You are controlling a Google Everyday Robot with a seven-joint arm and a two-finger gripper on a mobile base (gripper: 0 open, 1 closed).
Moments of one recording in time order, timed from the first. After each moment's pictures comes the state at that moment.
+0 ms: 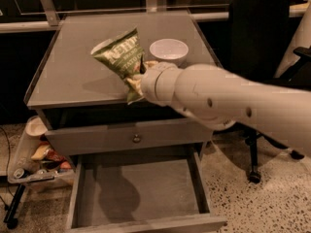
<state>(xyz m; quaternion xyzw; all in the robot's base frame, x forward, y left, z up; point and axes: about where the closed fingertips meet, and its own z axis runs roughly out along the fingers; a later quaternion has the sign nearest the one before) 0.600 0.019 0.892 -0.36 0.74 0.06 0.57</state>
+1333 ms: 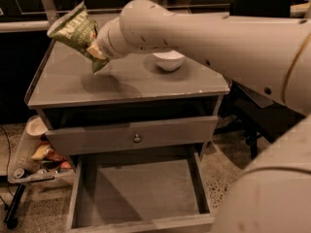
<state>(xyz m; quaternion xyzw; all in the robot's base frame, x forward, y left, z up) 0.704 0.141 0.924 -0.48 0.70 0.10 0.52</state>
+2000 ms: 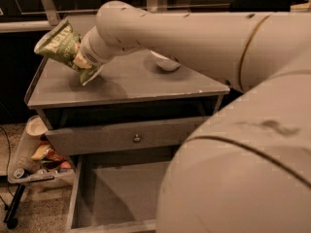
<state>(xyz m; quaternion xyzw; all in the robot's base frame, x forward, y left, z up) 0.696 0.192 0.894 -0.52 0.71 0.11 0.46</state>
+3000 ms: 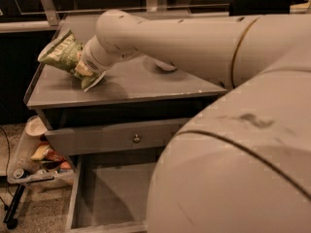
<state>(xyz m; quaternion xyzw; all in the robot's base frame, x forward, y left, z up) 0.693 0.193 0.866 -0.52 0.73 0.11 0.44</state>
